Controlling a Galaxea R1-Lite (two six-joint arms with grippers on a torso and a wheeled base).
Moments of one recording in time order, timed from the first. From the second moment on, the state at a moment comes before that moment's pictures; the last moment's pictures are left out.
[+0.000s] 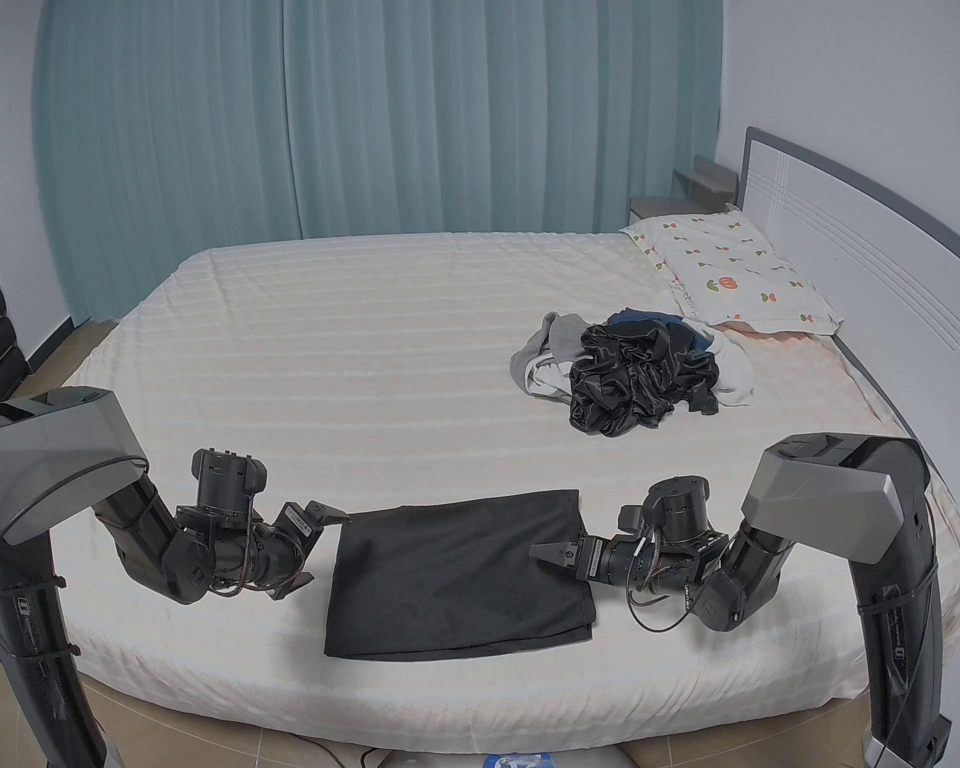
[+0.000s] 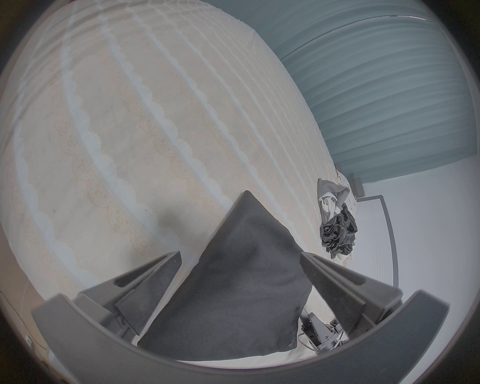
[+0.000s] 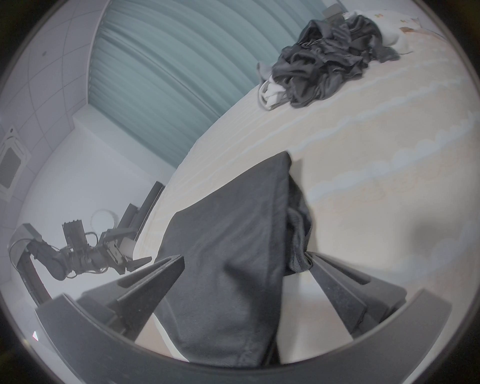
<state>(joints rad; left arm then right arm) -0.17 2.16 -0.71 -0.73 -0.22 -1.07 0.44 2.49 -0.92 -1.07 0.34 0.59</state>
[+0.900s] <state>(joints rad) -0.17 2.16 -0.72 -0.72 -0.21 -1.07 0.48 2.53 -0.99 -1.04 0.31 0.58</state>
